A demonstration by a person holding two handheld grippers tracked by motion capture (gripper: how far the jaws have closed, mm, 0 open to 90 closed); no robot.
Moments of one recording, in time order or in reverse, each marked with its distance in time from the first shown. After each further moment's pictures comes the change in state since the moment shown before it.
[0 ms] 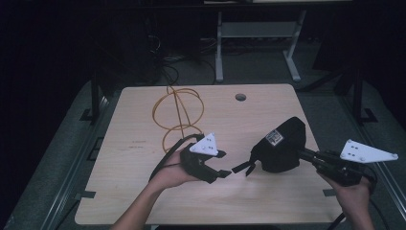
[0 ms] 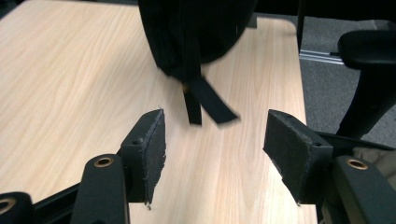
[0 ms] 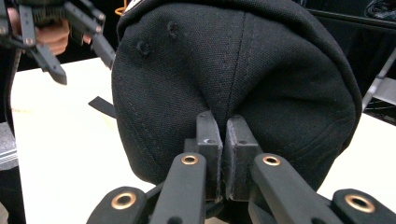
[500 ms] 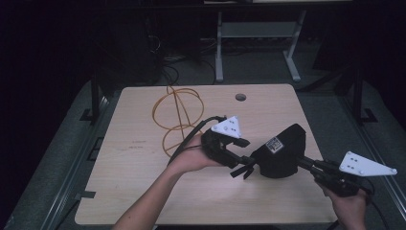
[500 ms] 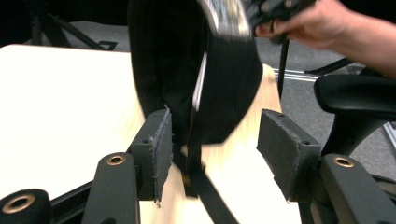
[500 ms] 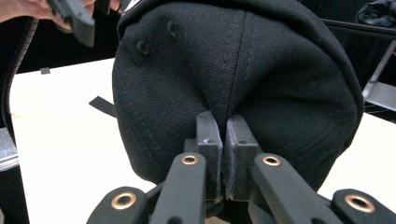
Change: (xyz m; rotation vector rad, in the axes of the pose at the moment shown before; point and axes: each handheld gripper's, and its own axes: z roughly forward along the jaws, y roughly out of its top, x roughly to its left) left arm 0.012 0.058 0.012 -0.063 -0.082 0.022; right arm 0.016 -0.018 -0.003 -0.037 -0.025 -0.001
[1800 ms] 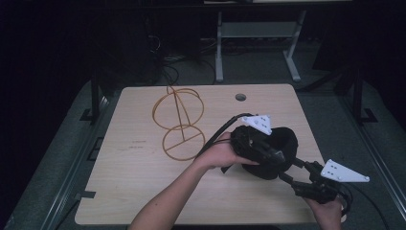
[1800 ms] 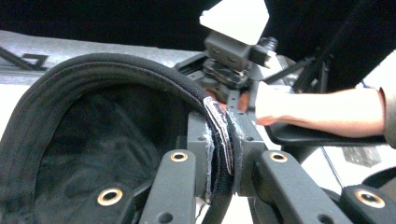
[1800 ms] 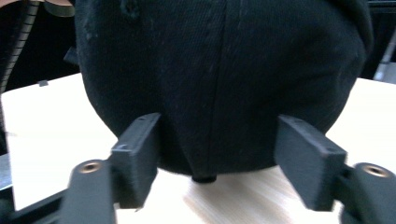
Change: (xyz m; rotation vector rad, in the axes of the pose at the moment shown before) left arm -0.003 0.054 0.063 -0.018 -0.285 0.013; right arm 0.014 -0.046 0.033 -0.050 0.009 0.117
